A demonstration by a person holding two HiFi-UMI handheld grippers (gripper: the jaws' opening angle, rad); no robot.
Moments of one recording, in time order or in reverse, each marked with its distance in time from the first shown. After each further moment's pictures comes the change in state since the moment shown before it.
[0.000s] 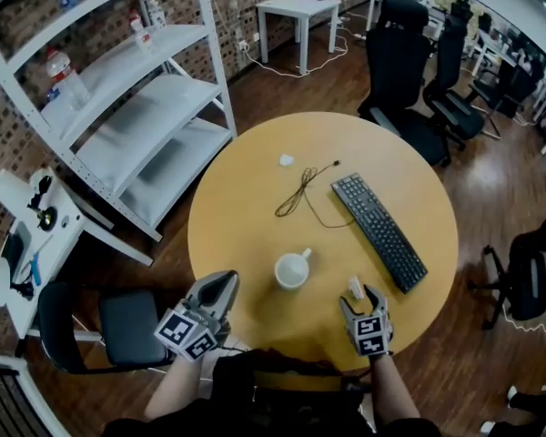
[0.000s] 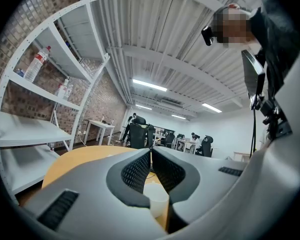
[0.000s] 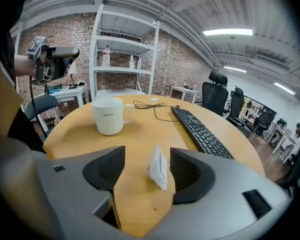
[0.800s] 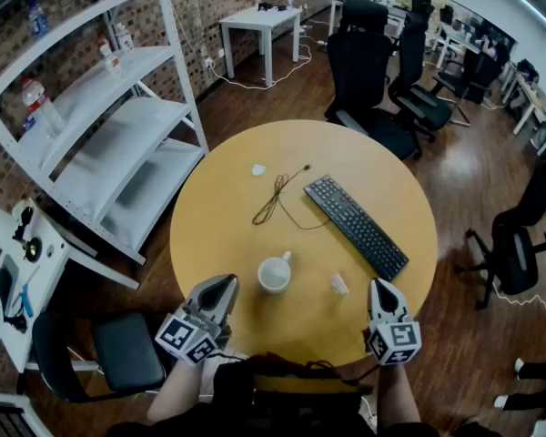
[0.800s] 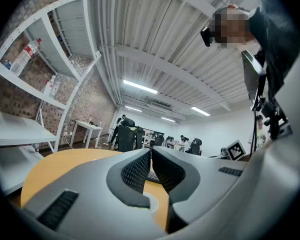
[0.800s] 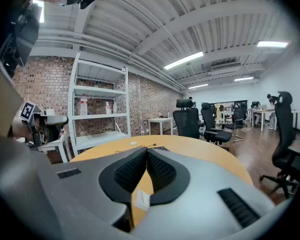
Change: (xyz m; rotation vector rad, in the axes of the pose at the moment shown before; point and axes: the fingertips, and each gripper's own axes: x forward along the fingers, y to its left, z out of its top) left arm 0.017 -0.030 0.009 0.023 -0.034 -0.111; right arm -0.125 -0.053 0.073 0.303 -0.419 -0.152
